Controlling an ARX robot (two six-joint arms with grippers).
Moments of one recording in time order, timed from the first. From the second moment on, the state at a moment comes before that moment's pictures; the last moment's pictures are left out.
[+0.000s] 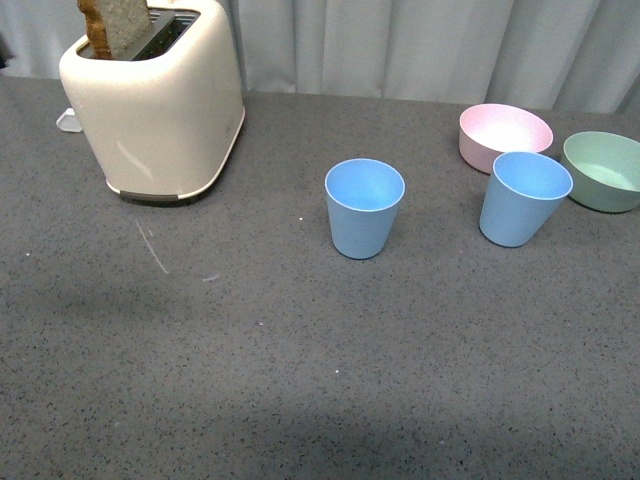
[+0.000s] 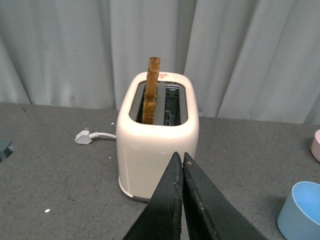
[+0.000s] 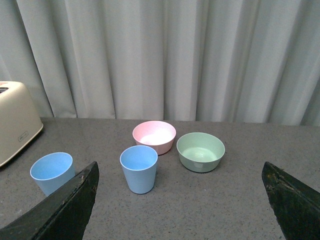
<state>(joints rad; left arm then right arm) -0.19 1.42 0.26 1.16 -0.18 -0.01 0.00 0.00 0.00 0.00 0.00 0.00</state>
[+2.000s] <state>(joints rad) 0.00 0.13 0.02 0.12 0.00 -0.01 0.00 0.00 0.00 0.00 0.00 0.00</state>
